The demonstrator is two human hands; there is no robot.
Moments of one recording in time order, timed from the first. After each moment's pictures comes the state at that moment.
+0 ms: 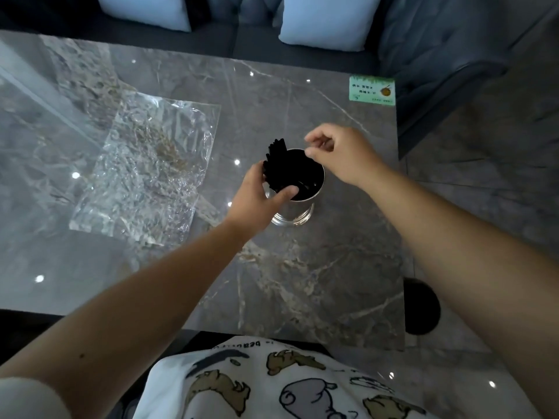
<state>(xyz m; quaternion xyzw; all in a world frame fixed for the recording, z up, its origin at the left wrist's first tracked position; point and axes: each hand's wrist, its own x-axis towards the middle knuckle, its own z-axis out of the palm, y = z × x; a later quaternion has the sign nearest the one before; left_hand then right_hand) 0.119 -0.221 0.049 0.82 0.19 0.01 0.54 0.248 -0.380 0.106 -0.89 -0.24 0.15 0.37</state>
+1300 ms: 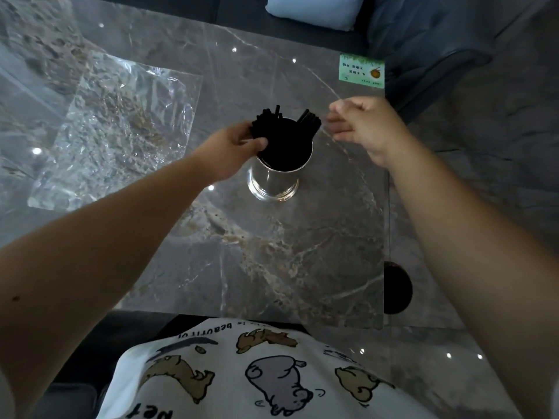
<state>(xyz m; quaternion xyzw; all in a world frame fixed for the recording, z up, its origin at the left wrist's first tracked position) 0.159 -0.173 0.061 0.83 0.11 -0.11 0.54 0.269 -0.416 0.113 -0.82 -0.07 0.24 0.52</state>
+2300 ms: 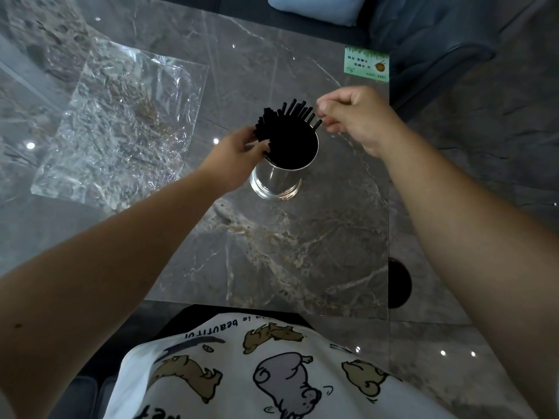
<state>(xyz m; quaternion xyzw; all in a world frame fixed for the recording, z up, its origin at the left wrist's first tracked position) 0.118 -0.190 0.072 0.80 0.15 -0.08 0.57 0.251 -0.391 0.119 -0.84 -0.12 0.23 0.47</state>
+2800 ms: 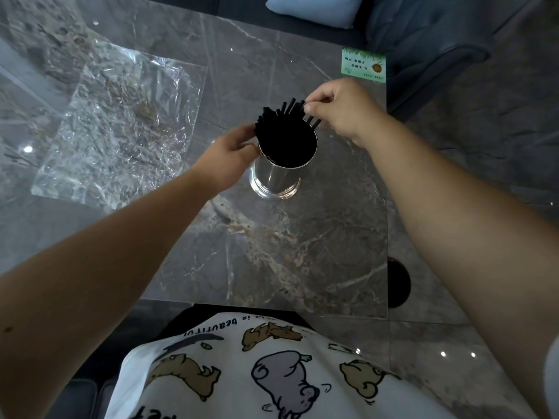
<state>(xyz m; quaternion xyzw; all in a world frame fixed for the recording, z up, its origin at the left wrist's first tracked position) 0.107 -0.182 0.079 0.76 0.16 -0.10 0.62 0.251 -0.368 0.121 -0.89 -0.16 0.19 0.38</state>
